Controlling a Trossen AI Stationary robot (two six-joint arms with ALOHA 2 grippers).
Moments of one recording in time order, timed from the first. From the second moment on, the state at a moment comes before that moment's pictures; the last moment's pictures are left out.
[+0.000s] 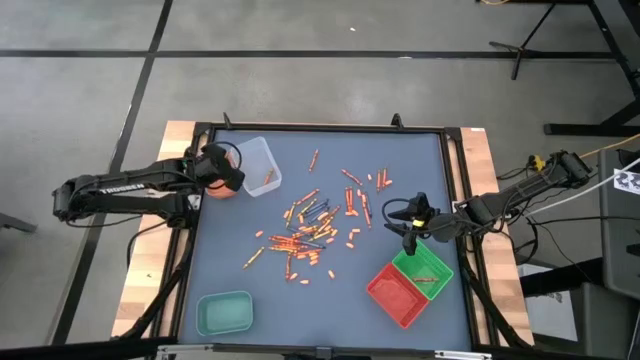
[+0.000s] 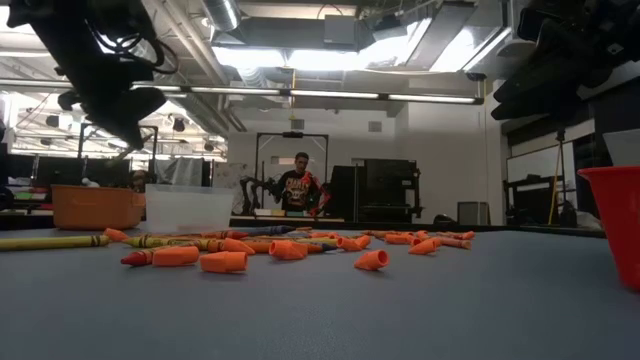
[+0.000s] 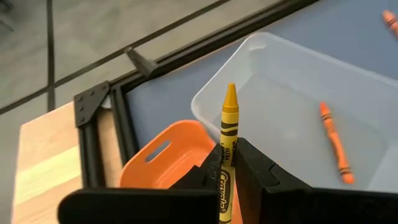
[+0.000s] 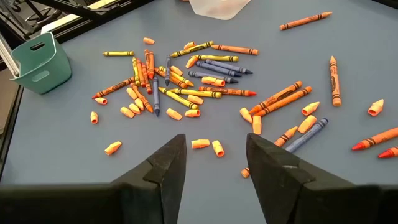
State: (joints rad) left arm 0.31 0.75 0.58 -0.86 -0.71 -0.59; right arm 0.46 0.87 0.51 -0.29 0.54 0.70
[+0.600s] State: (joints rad) left arm 0.31 0.75 0.58 -0.87 -0.71 -0.59; right arm 0.46 0.87 0.51 -0.29 0.54 0.70
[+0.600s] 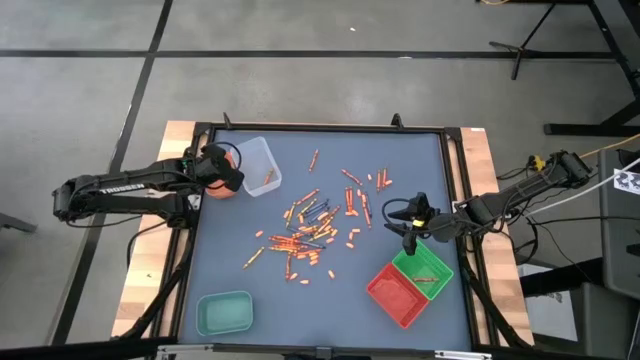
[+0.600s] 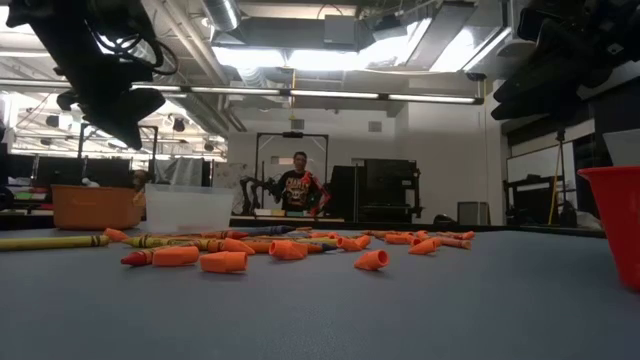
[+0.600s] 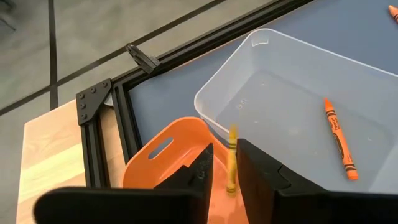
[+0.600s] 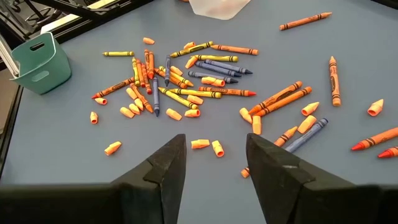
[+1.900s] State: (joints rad) left arm 0.31 0.75 0.58 -0.85 -0.71 -0.60; right arm -0.02 0.95 0.51 -0.26 0.64 0.67
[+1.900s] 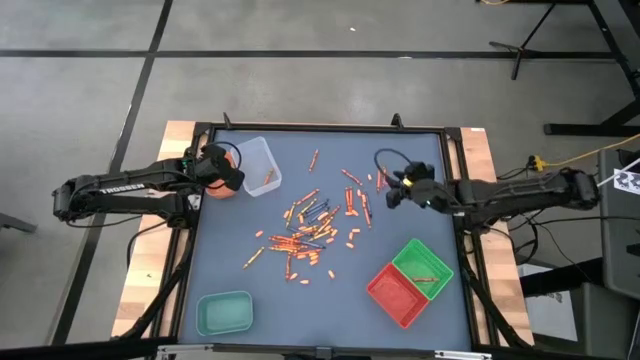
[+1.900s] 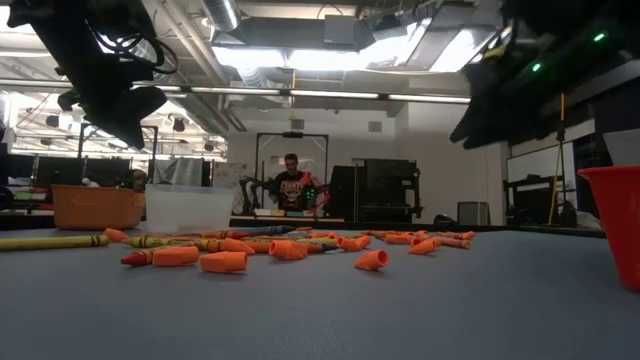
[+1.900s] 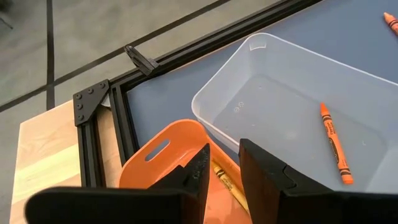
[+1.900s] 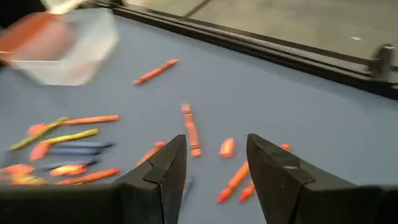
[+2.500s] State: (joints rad) left arm 0.31 0.75 0.58 -0.85 -0.71 -0.60; right arm -0.36 1.33 0.51 -0.10 0.43 0.62
